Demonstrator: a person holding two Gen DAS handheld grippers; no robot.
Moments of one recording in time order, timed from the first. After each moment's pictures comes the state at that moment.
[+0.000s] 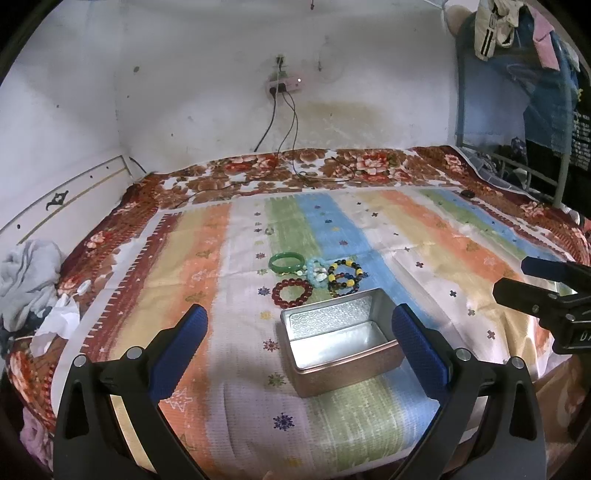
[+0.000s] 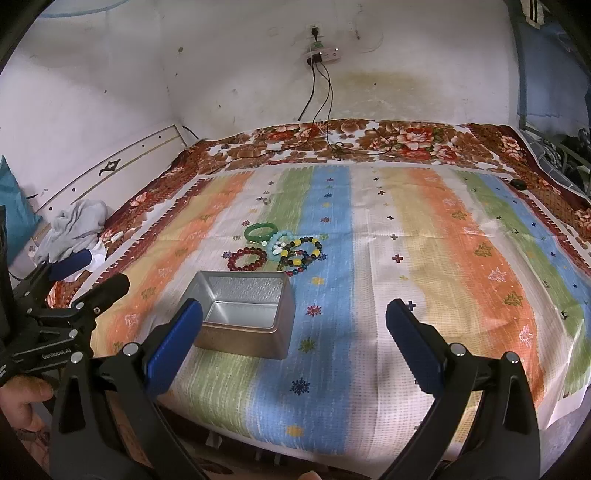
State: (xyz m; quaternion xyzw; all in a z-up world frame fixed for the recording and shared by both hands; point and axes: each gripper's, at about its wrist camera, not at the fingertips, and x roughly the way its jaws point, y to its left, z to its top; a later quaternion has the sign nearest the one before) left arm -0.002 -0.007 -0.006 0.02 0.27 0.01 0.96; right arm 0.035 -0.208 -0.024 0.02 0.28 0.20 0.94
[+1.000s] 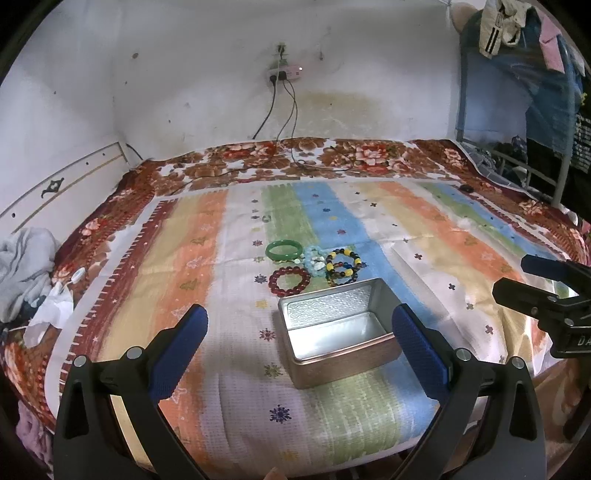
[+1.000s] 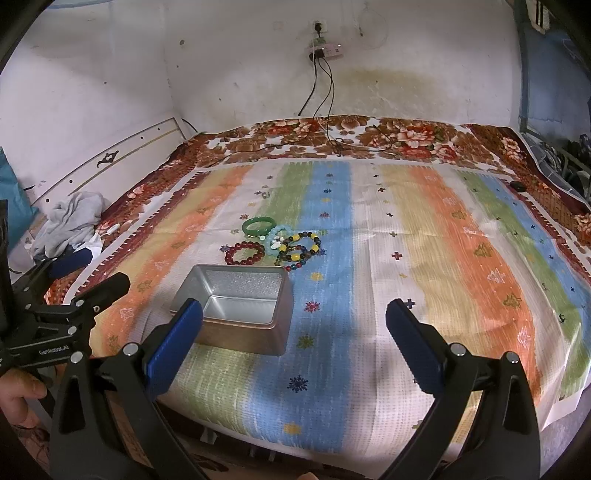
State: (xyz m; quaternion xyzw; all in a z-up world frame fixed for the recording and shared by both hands) left arm 0.009 0.005 -0.013 0.01 0.30 0.01 0.95; right arm 0.035 -0.208 -0.028 0.01 0.28 0.20 0.94
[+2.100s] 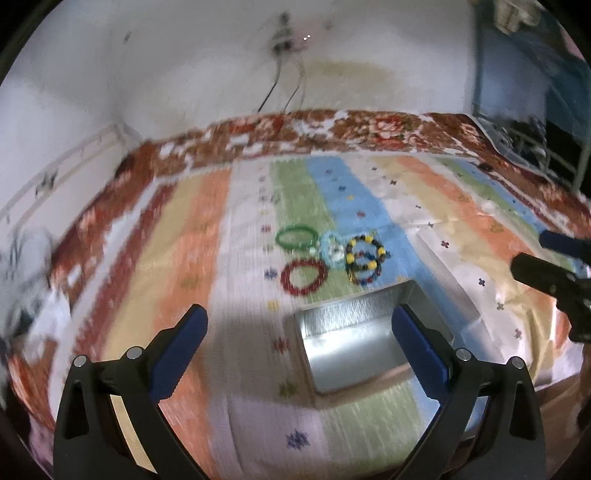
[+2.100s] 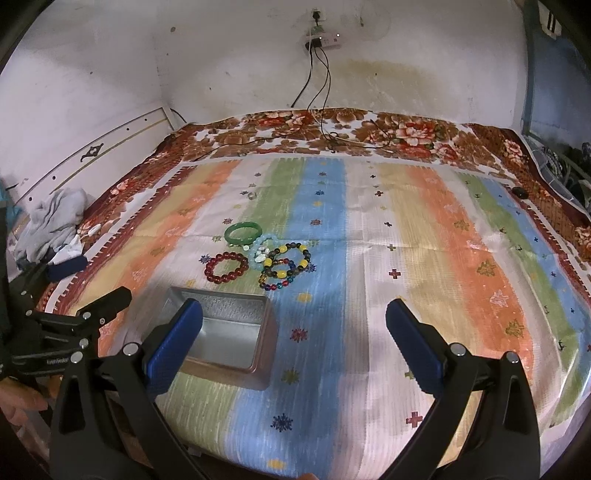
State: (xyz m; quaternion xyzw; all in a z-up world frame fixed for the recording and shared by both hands) left arm 0.066 0.015 -0.024 0.04 0.35 0.02 0.94; right arm 0.093 -0.194 -0.017 -0.01 0.30 0.19 0.93
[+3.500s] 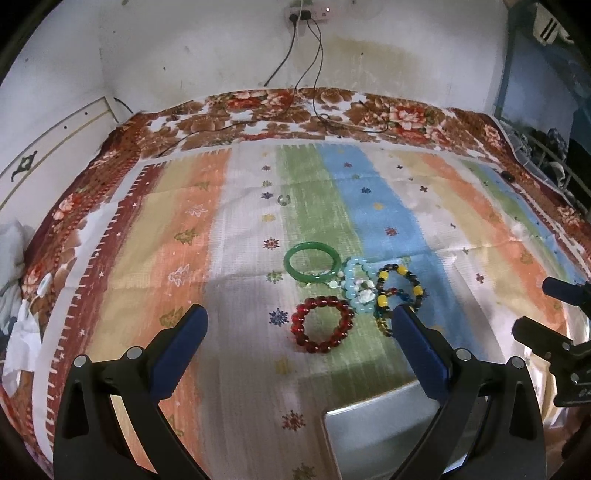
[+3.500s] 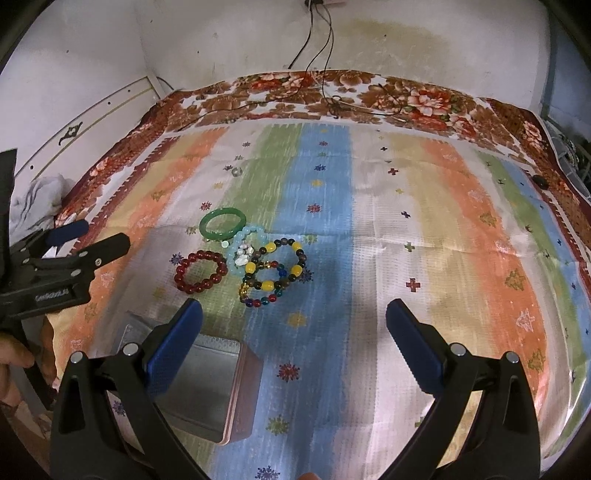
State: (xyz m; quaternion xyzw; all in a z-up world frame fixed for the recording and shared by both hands) left arm 0.188 0.056 -0.043 -0.02 0.40 0.02 0.91; right arm 0.194 -0.162 -0.043 -0.04 0.38 0.18 0.91
